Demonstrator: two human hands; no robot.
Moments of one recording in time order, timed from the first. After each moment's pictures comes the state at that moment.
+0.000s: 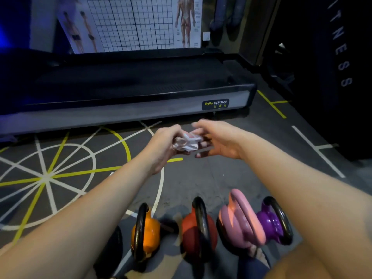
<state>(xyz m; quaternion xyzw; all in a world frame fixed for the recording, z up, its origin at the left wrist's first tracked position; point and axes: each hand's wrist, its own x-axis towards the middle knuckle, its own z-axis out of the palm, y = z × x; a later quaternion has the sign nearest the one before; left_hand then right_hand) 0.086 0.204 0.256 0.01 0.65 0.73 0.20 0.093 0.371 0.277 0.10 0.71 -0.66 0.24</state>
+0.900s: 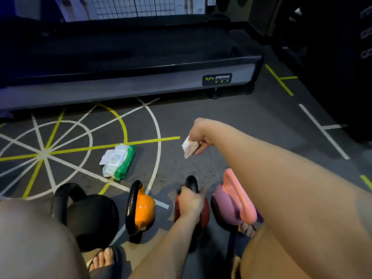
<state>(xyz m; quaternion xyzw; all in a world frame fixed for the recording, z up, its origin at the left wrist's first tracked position) 0.195 0.292 -0.001 -0.26 0.79 0.51 0.22 0.055 0.360 0.191 0.17 0.84 -0.37 0.36</state>
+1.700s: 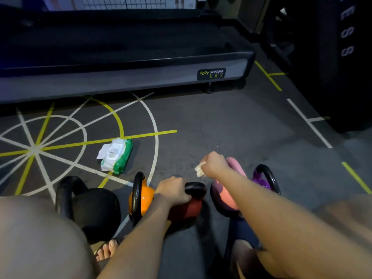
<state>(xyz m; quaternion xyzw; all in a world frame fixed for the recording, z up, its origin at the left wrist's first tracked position) 0.179 0.202 0.046 0.19 0.94 0.11 0.25 0.158 0.369 0.095 0.22 0.90 -0.29 0.24</state>
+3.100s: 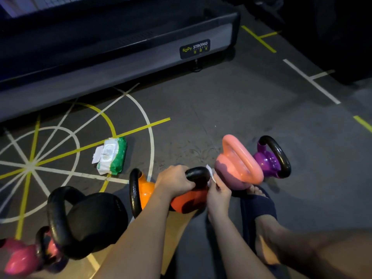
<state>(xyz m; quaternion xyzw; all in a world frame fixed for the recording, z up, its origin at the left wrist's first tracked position) 0.177 0.215 0.039 0.18 0.94 0.13 0.25 0.269 0.319 -0.060 0.37 0.54 -0.73 -0.22</state>
